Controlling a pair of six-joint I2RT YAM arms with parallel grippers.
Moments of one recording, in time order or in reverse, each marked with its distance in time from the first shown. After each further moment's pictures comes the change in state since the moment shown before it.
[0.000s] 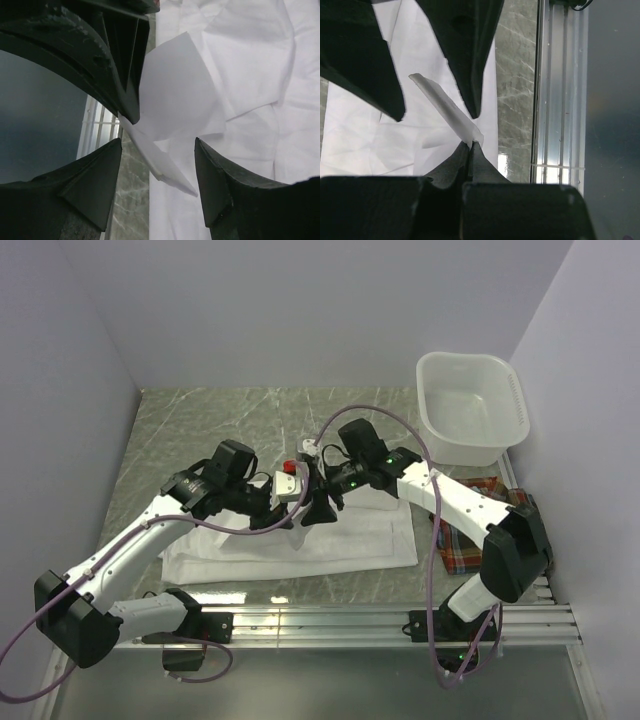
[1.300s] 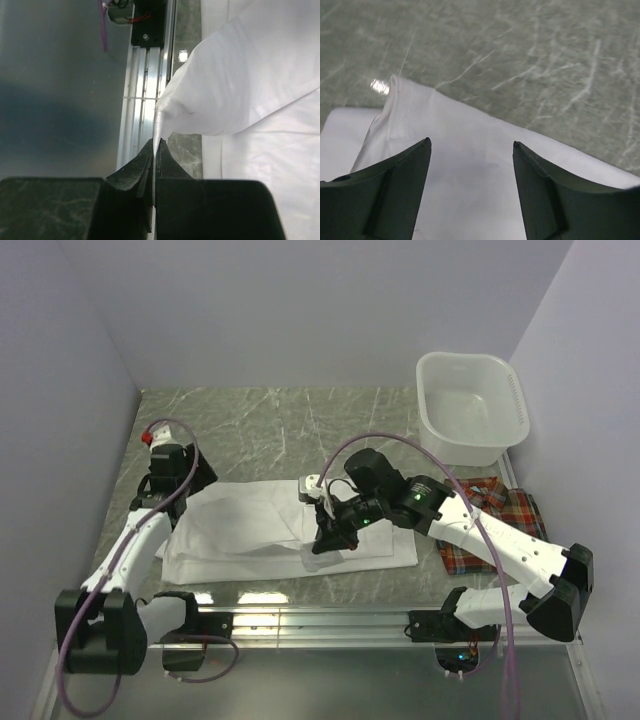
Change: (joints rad) left arm 0.544 -0.084 -0.333 0.546 -0.891 -1.062; right arm 0.219 -0.288 -0.061 -0.223 0.230 0.068
